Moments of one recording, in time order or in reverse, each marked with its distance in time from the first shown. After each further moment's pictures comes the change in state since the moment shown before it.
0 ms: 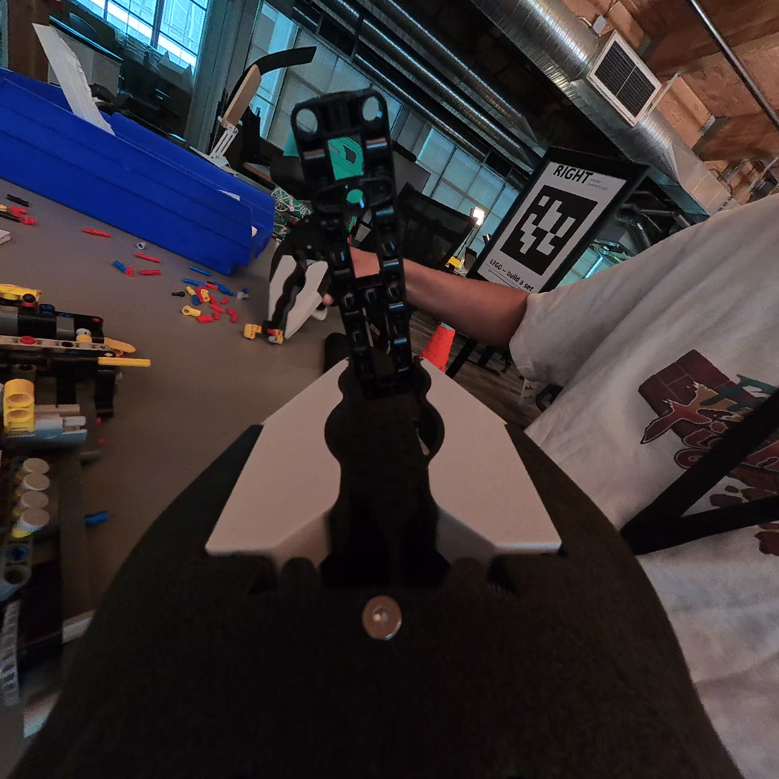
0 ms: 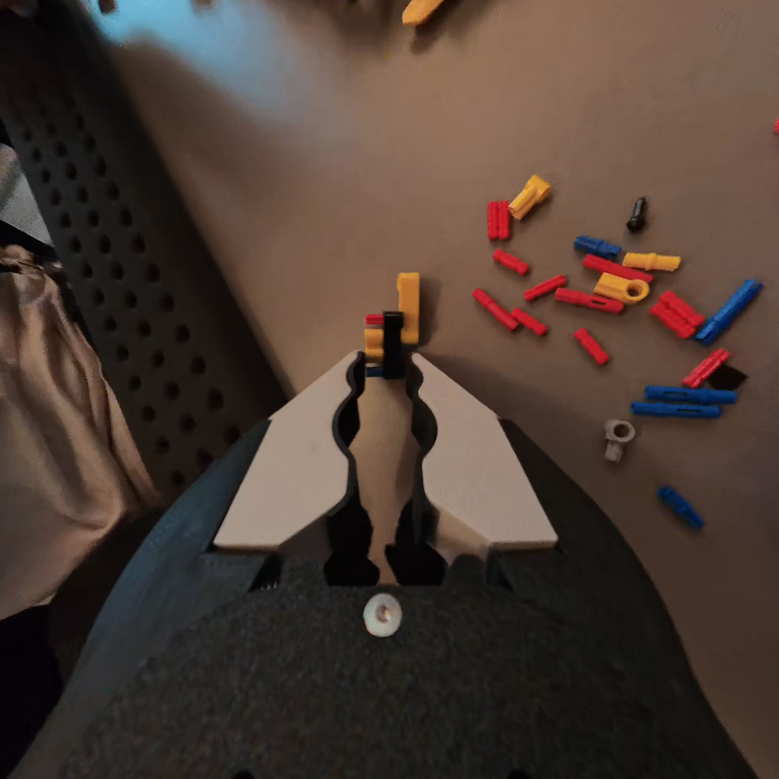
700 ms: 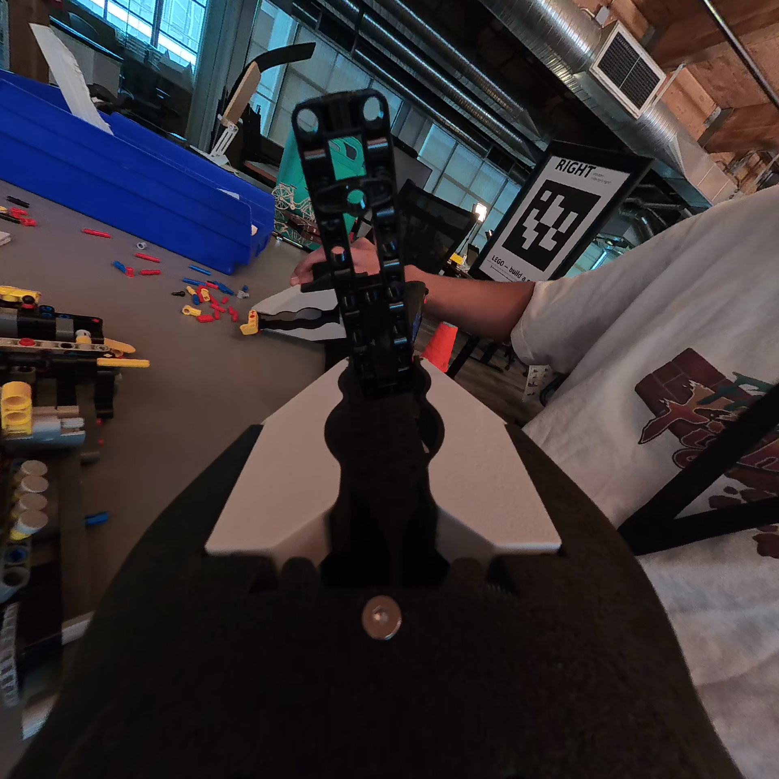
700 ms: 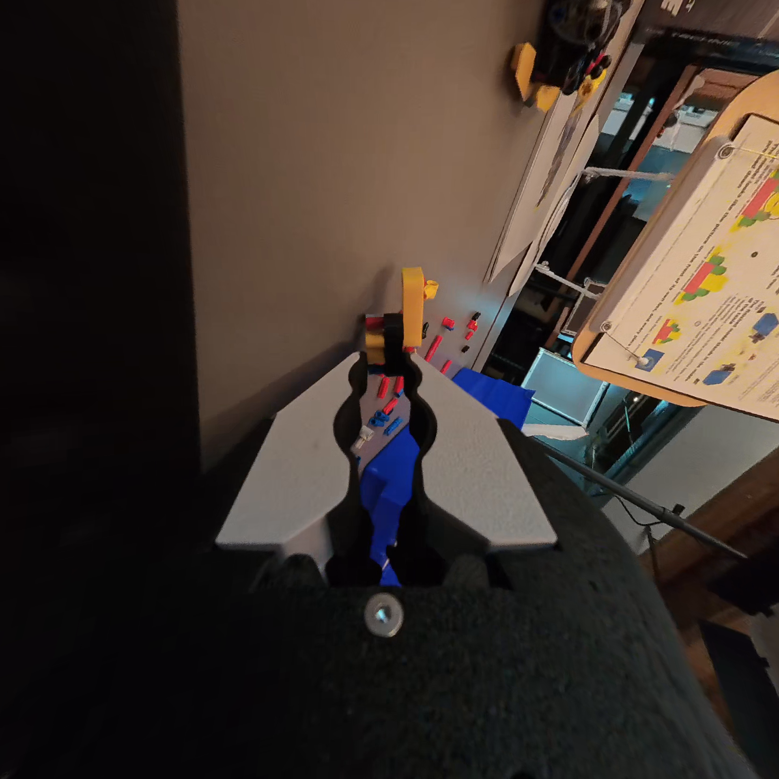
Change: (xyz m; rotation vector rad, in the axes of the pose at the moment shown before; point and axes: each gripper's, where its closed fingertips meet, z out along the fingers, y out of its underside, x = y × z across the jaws) left arm 0.001 0.001 0.001 -0.007 -0.004 0.011; right arm 0.026 -0.024 -0.009 -0.437 1.106 -1.199
